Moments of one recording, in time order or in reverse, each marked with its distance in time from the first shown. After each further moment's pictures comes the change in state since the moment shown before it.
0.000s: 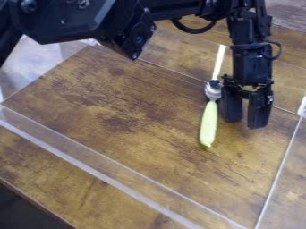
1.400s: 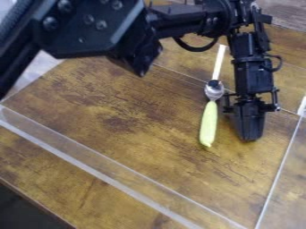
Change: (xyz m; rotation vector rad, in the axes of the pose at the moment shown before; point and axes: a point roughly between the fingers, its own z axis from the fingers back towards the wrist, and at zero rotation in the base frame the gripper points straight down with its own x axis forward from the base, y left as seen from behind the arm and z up) arm -0.003 -0.012 -0.015 -0.160 0.047 0.108
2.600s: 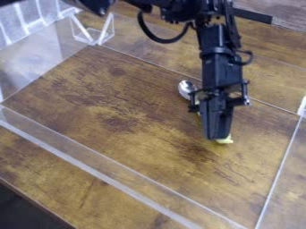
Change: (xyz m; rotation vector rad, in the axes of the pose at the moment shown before) arm -0.070 -0.018 0.024 -0.104 0.114 0.109
